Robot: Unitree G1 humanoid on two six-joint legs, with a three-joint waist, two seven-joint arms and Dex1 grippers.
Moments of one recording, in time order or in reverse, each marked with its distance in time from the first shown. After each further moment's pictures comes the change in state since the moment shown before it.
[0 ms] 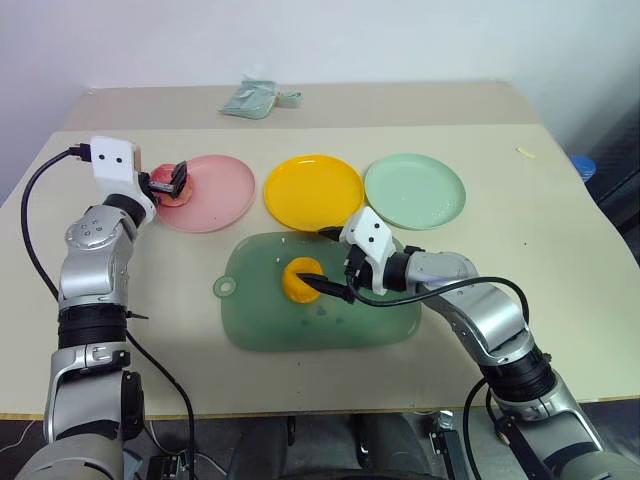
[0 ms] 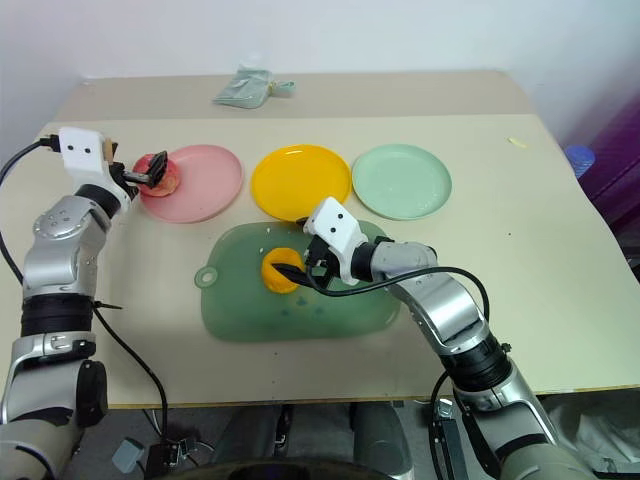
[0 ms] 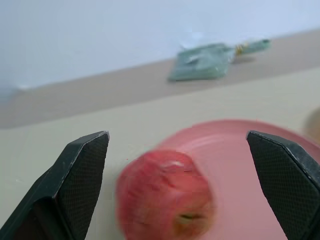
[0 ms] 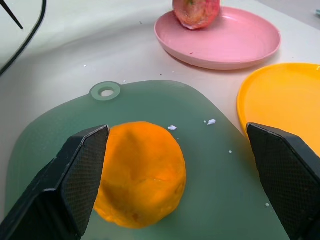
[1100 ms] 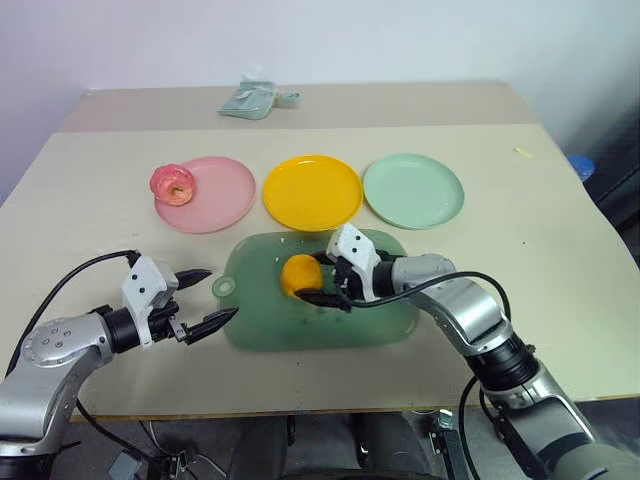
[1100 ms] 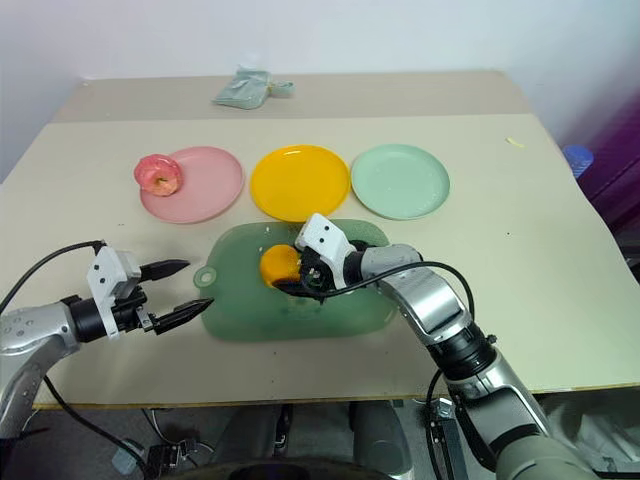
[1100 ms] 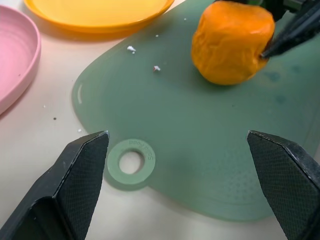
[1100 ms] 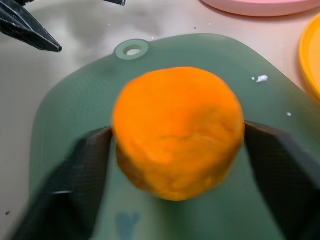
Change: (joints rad) left arm 0.763 0.212 -0.001 -0.709 -0.269 0.140 -0.558; right arm -0.055 0.030 0.062 0.155 -0.021 0.028 0.128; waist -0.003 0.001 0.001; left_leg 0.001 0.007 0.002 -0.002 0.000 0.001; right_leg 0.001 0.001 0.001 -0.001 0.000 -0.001
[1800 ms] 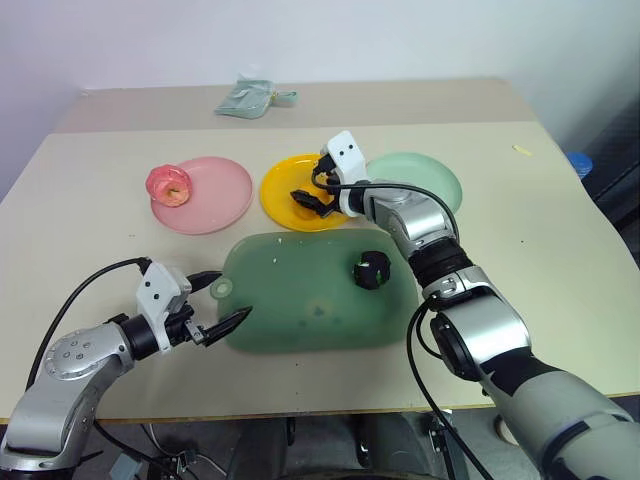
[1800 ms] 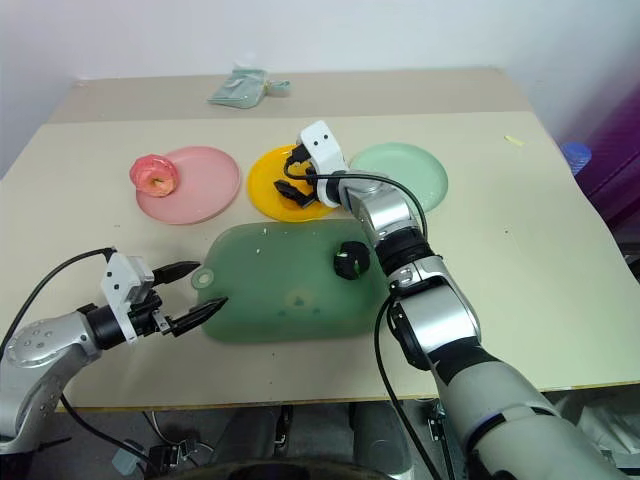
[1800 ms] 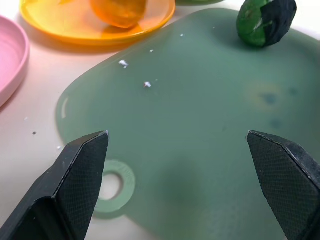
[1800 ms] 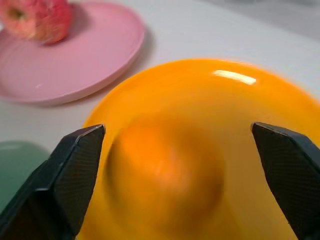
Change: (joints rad) left arm 0.030 -0.078 -0.041 -0.100 -0.006 0.018 0.093; right arm -0.505 0.204 -0.197 0.835 -0.143 -0.354 -0.175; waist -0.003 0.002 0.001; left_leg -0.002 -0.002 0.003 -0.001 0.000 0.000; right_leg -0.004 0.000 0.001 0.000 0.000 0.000
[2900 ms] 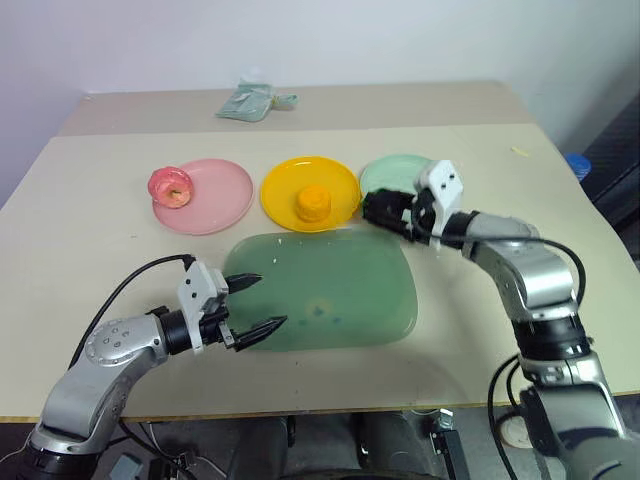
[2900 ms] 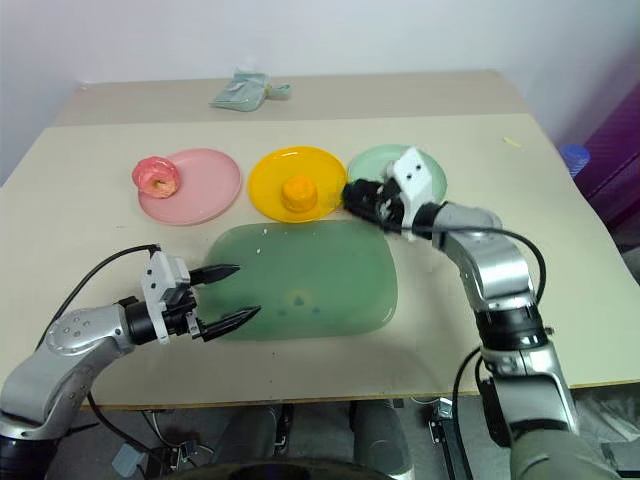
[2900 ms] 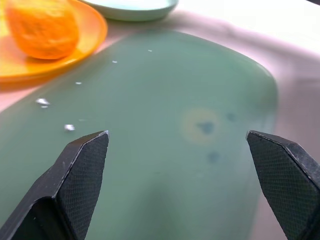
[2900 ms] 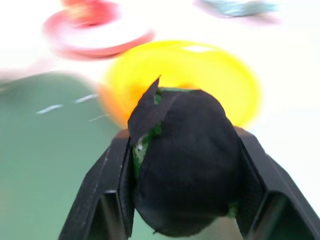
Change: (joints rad) left arm -0.105 -0.026 -0.131 0.001 -0.013 0.020 -0.019; right arm 0.348 -0.288 -0.158 -0.483 0.094 0.273 -0.030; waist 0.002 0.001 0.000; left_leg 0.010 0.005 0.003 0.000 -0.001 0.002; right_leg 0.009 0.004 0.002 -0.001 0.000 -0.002
